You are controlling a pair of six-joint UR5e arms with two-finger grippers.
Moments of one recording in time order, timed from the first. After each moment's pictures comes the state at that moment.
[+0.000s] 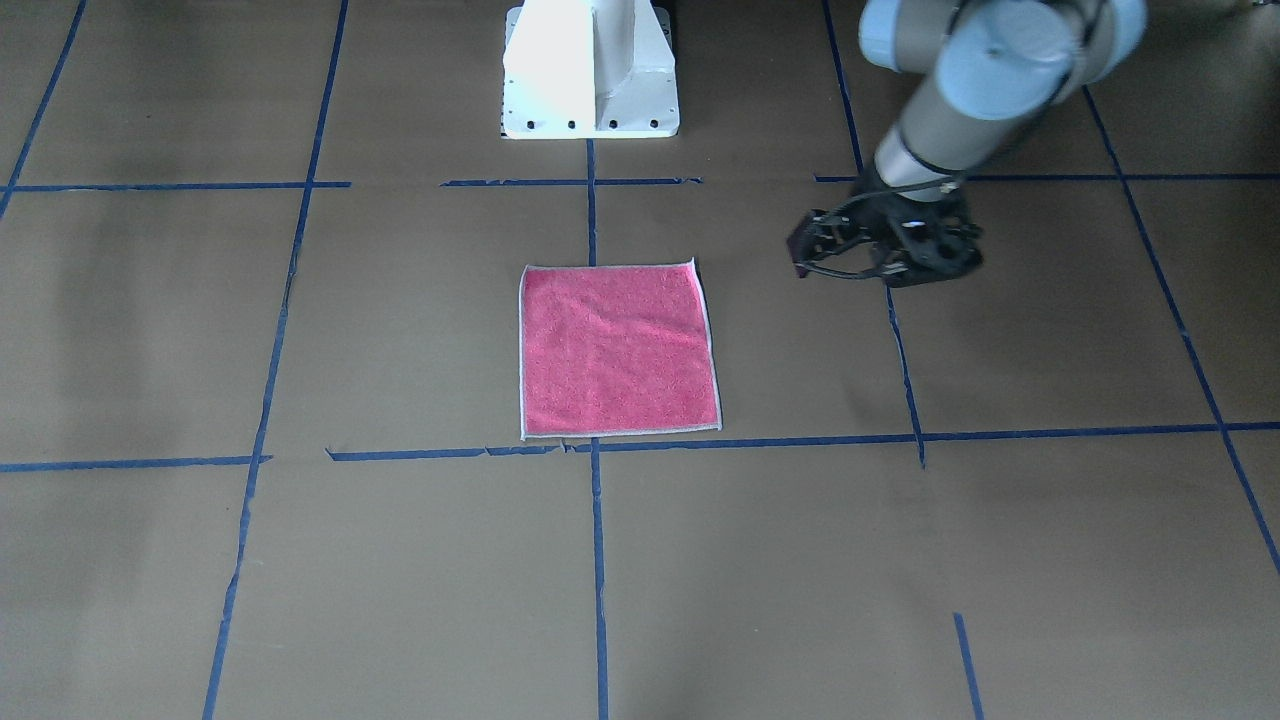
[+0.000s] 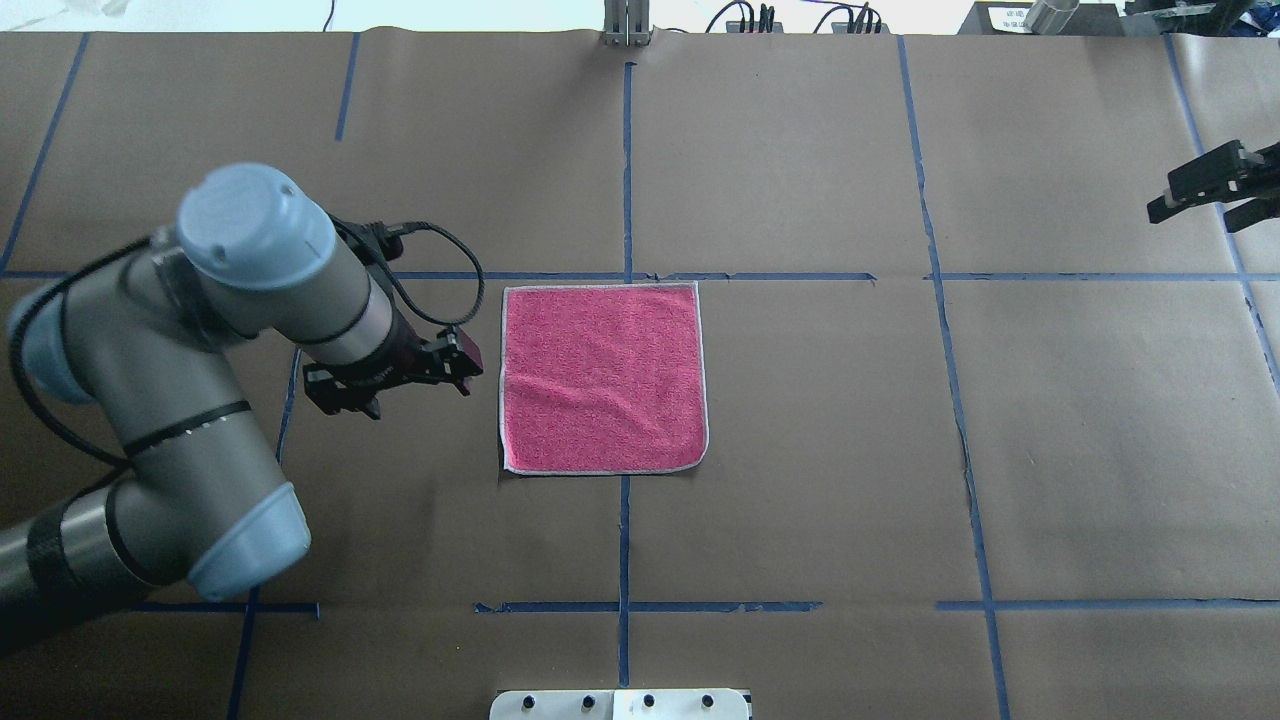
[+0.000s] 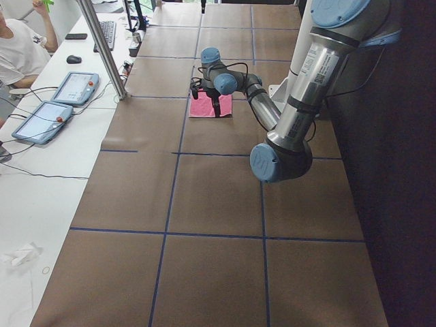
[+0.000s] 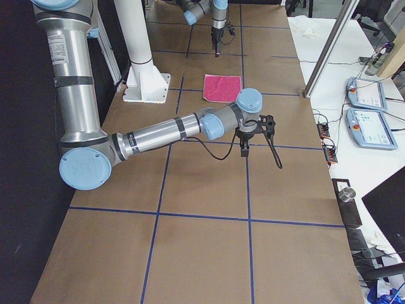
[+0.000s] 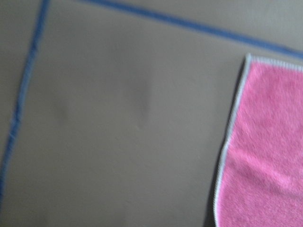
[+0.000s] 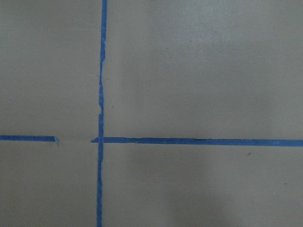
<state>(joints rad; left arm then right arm) -0.58 -2.04 -1.88 -1.55 -2.02 -1.45 1.26 -1.44 1.78 -1.37 2.43 0.65</state>
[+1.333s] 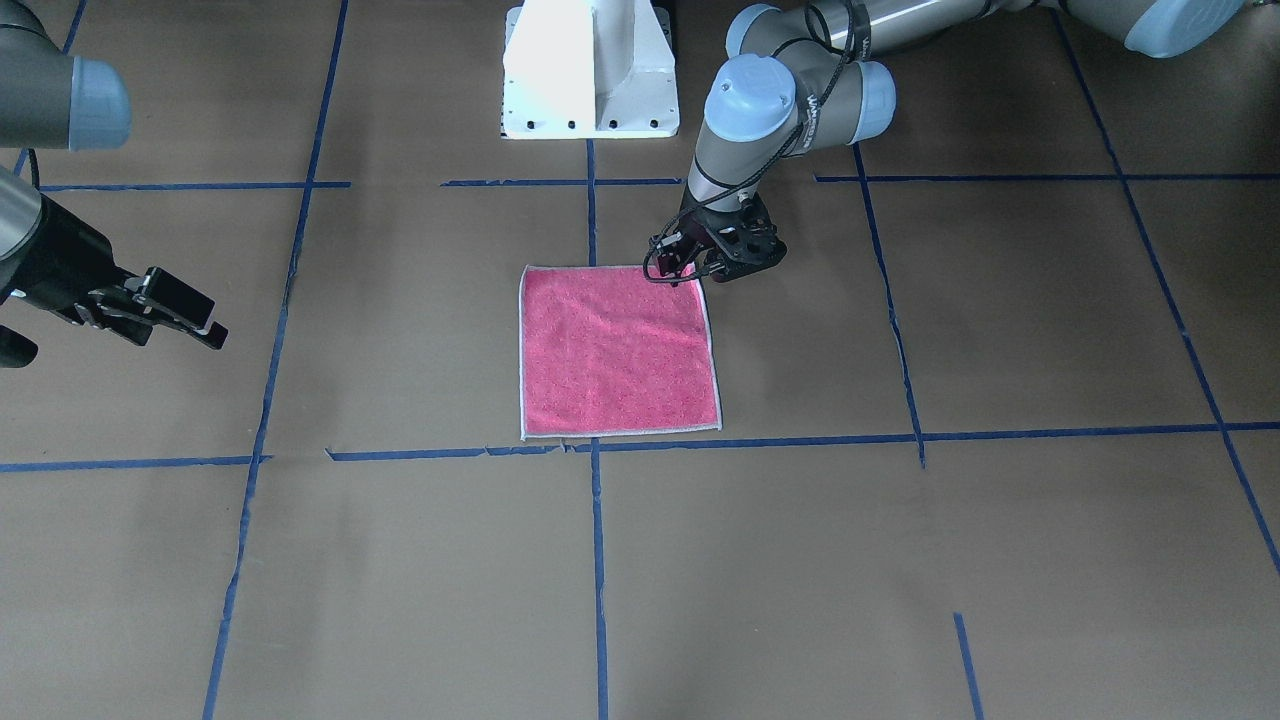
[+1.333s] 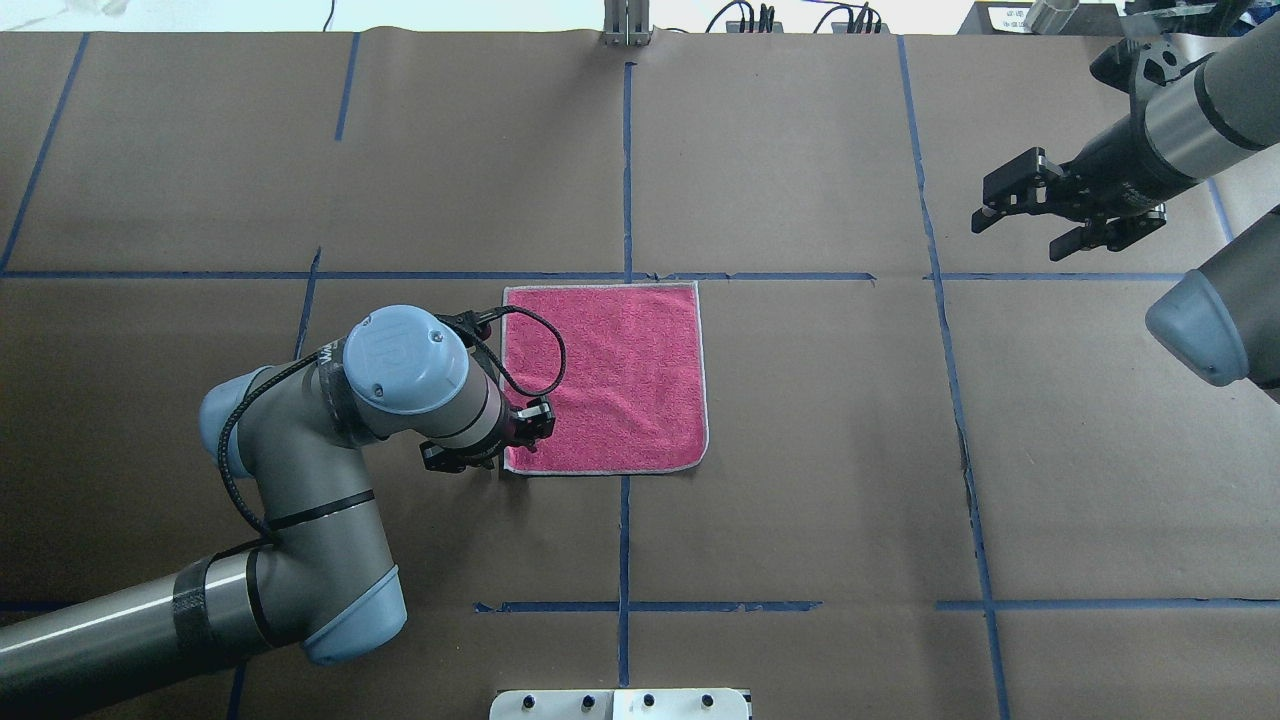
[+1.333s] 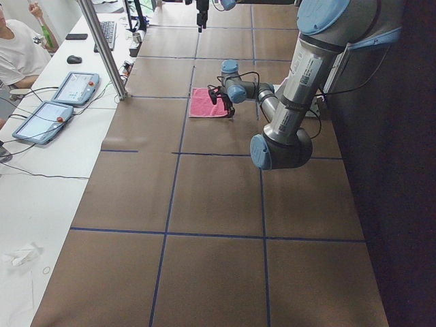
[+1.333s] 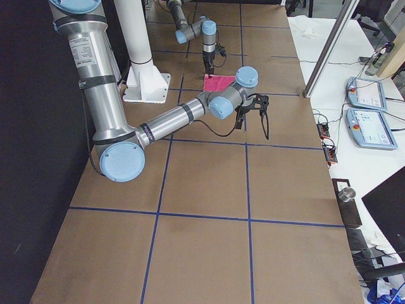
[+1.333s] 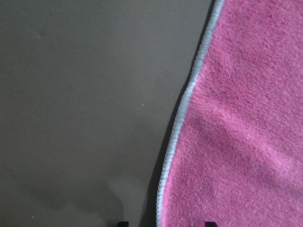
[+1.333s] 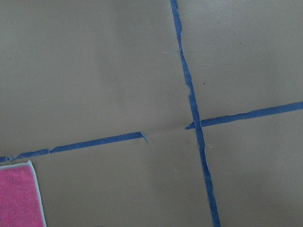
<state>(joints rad) -0.45 -2.11 -1.68 -1.77 -1.88 -1.65 1.07 -1.32 1.80 -1.31 2.37 1.07</state>
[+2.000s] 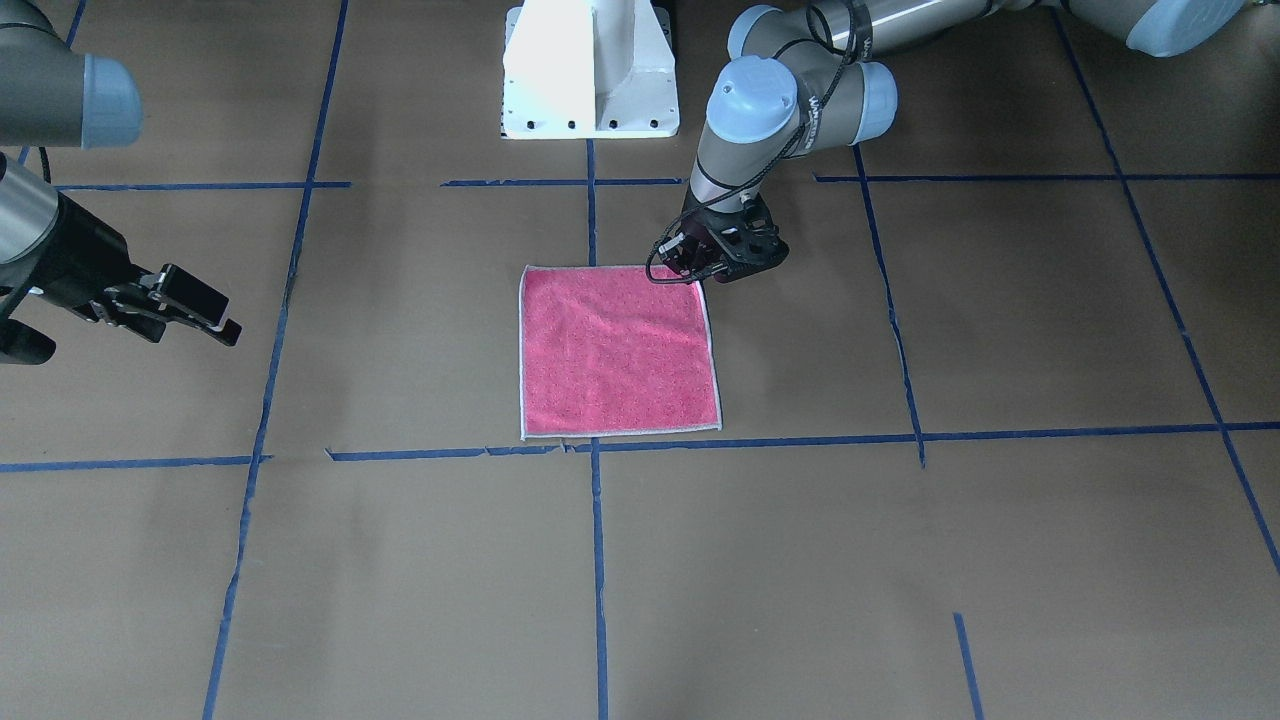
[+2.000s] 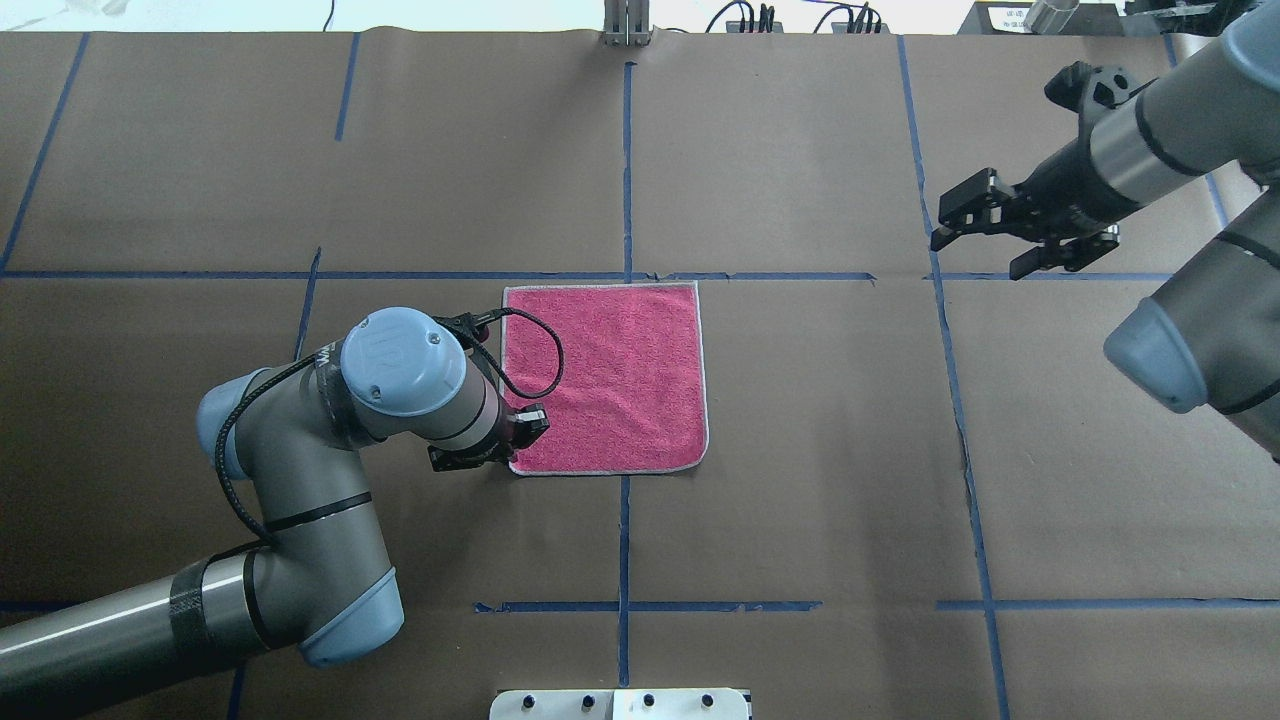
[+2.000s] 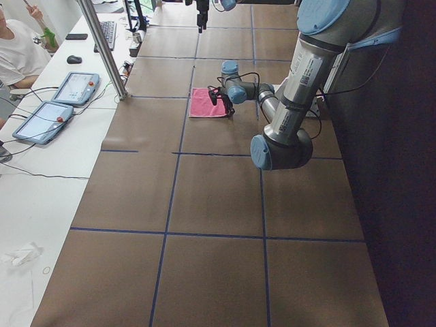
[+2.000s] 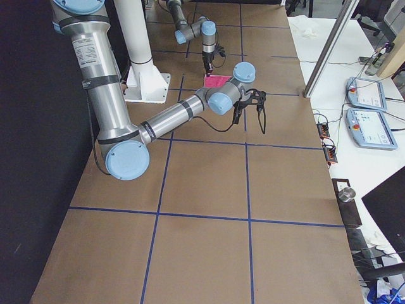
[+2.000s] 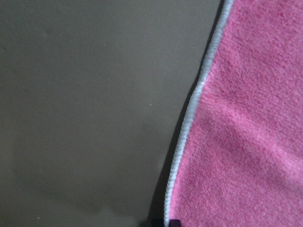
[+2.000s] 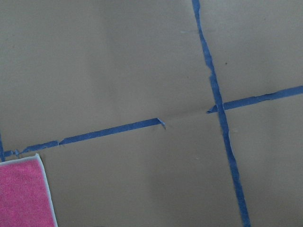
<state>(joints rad) -0.45 -2.10 -1.69 -1.77 -1.89 -1.65 0.97 -1.30 1.83 -1.31 2.29 1.19</state>
